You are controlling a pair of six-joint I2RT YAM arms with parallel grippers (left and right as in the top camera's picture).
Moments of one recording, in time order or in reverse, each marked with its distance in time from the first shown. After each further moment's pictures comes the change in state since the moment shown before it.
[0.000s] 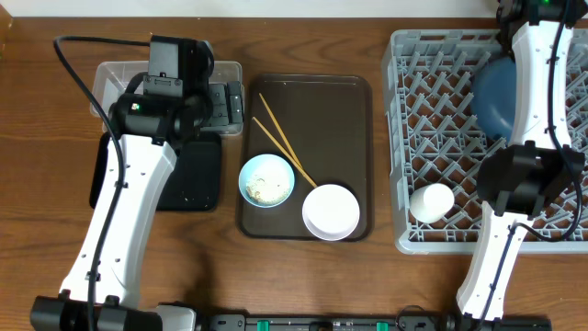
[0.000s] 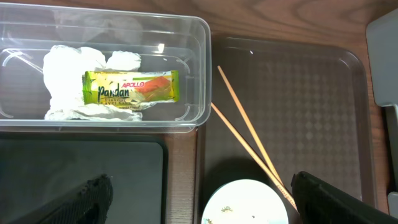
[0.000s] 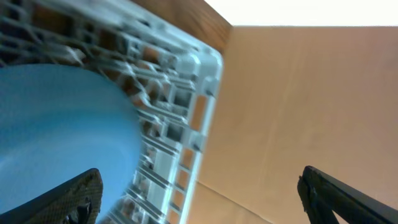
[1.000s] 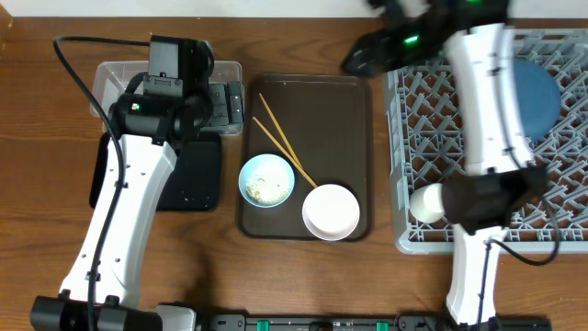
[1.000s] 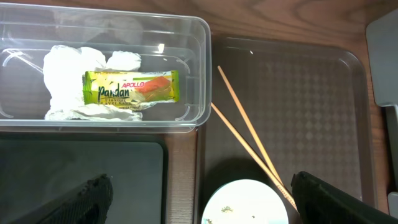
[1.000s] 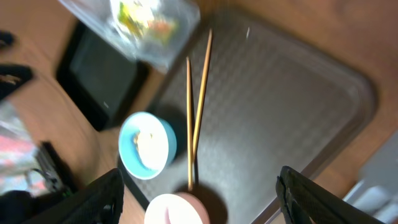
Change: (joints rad) left arm 0.000 0.000 0.000 0.000 0.000 0.000; right arm 0.352 -0.129 0.000 -0.401 -1.264 0.563
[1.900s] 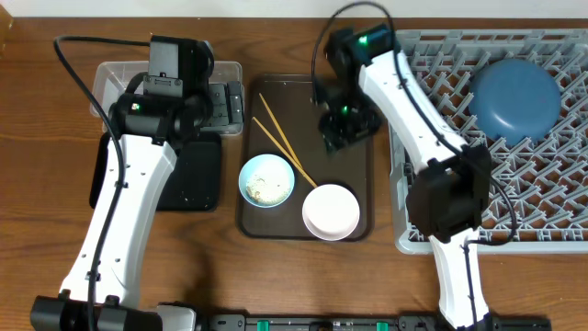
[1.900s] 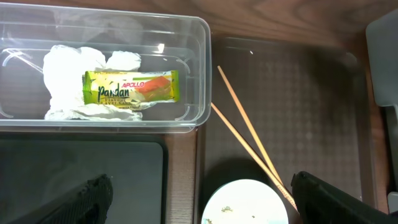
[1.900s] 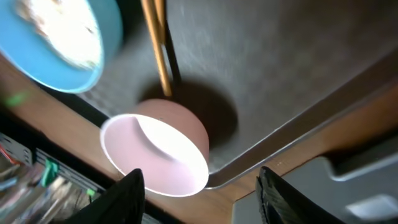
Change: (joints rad) left arm 0.000 0.000 0.000 0.000 0.000 0.000; right arm 0.212 0.032 -0.401 -0.133 0.316 0.032
